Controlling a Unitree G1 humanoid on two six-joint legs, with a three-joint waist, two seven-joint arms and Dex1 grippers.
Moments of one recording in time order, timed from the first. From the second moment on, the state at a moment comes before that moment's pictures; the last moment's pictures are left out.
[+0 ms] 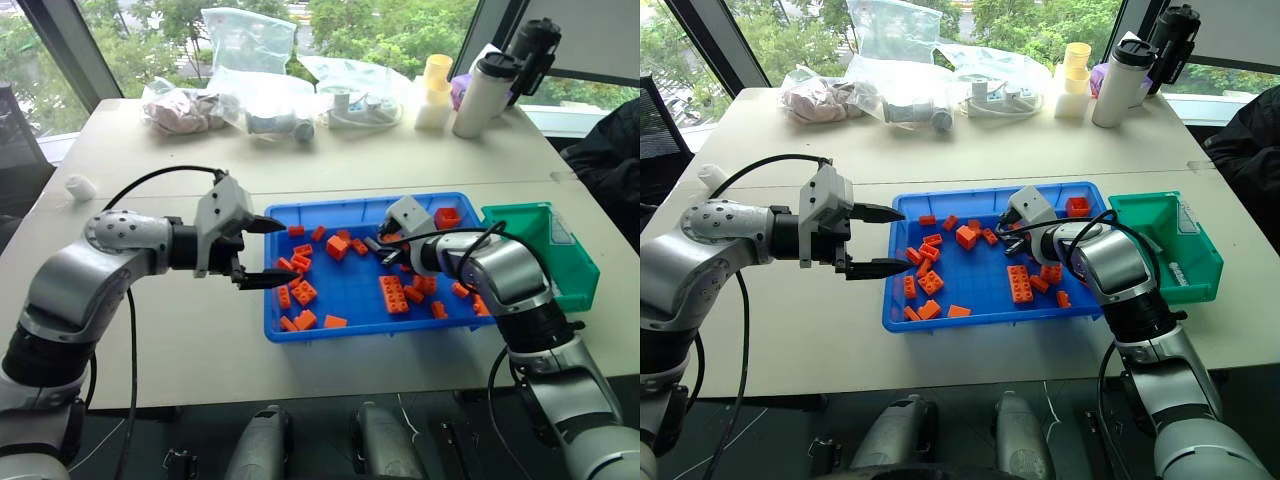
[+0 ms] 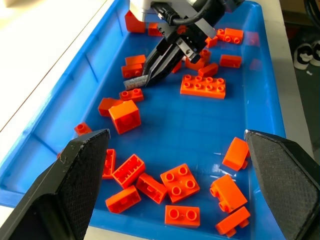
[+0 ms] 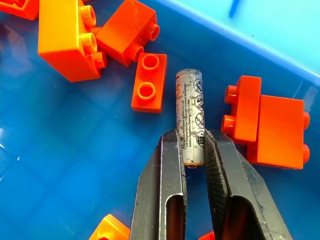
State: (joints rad) left arm -0.55 0.84 -0.06 -0.39 -0.58 0.77 -1.00; right arm -0.67 -0.55 0.23 -0.03 0.24 1.10 0.56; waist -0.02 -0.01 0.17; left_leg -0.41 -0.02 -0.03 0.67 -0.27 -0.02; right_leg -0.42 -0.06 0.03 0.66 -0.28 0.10
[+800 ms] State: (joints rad) left arm -0.71 0.57 -0.15 -0.22 -0.58 0.69 -1.00; right arm -0.37 -0.88 -0.42 -0.23 0.33 1.20 0.51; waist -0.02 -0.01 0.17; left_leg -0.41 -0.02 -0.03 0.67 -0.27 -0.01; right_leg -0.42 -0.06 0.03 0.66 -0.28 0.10
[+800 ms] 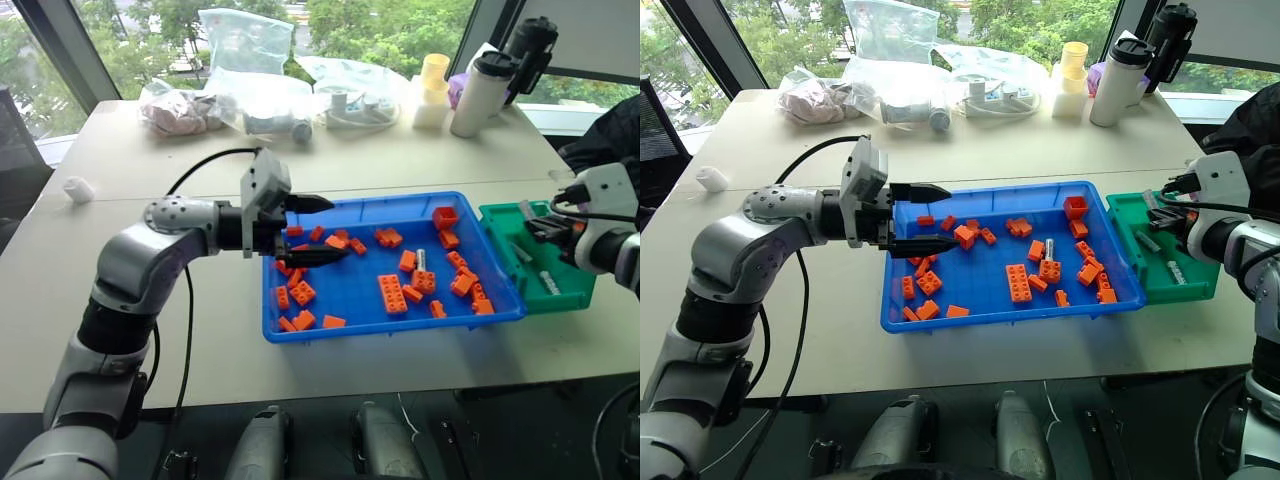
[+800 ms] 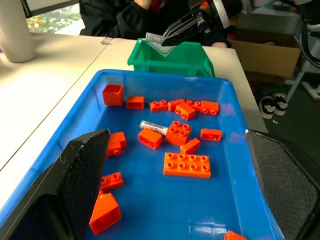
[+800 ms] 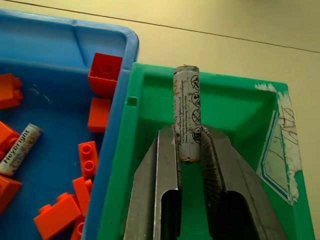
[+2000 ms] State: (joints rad) left arm -0.61 0.77 -0.14 -0.41 -0.58 0.76 -1.03; right arm -0.48 -0.80 0.00 -0.19 0.46 1.12 0.66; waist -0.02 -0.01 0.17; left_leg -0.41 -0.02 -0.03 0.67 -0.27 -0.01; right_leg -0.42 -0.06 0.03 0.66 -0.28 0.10
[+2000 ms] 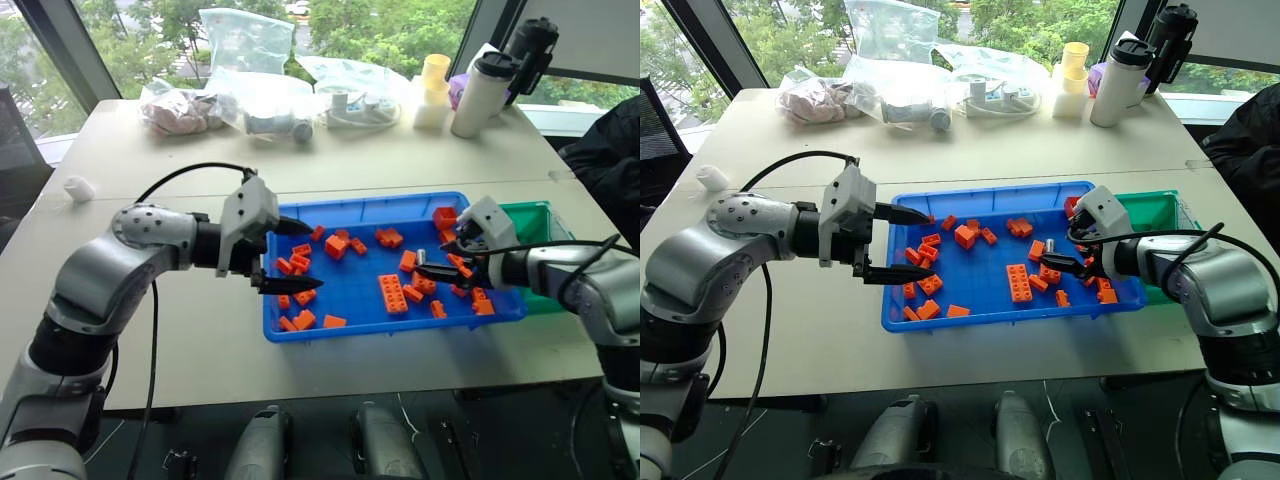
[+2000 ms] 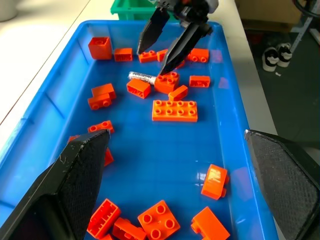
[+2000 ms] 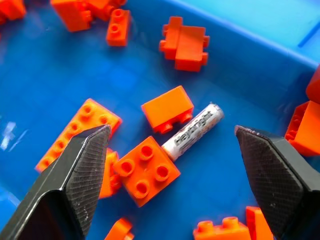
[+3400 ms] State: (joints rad) left arm -0.59 0.76 -0.14 -0.41 -0.55 0.76 -1.00; right arm -0.57 -0.80 0.23 0.05 0.20 0.69 0.94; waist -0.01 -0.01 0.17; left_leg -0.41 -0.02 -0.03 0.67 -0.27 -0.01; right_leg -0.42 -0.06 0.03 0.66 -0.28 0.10
